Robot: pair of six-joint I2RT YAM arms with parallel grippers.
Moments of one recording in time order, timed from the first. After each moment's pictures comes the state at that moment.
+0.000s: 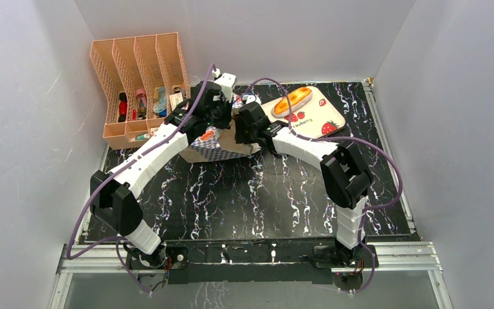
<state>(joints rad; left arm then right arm) -0.57 1.59 1.47 -0.49 -0.04 -0.11 0.69 1.93 1.48 -0.25 0.16 0.44</state>
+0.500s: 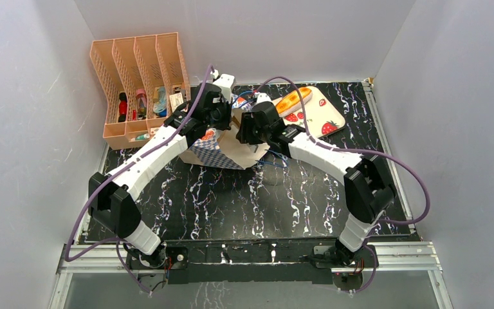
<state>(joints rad) -0.58 1.57 1.44 -0.47 -0.06 -0.15 0.68 1.73 1.33 -0.18 0.07 0.48</state>
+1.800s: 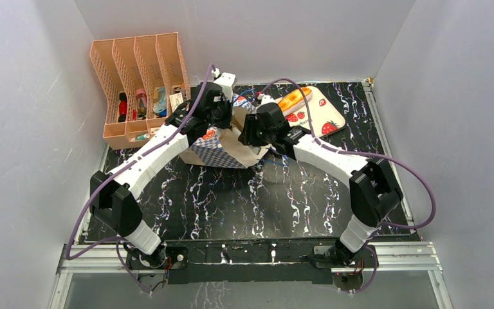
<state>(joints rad) -0.58 1.58 1.46 -0.46 -0.07 -0.14 0.66 1.66 1.26 -0.19 0.00 0.52</state>
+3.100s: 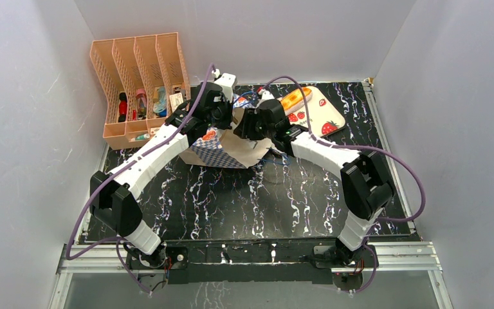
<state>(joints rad) -0.58 1.58 1.46 -0.47 -0.05 -0.14 0.61 1.75 1.27 0.00 -0.10 0.55</state>
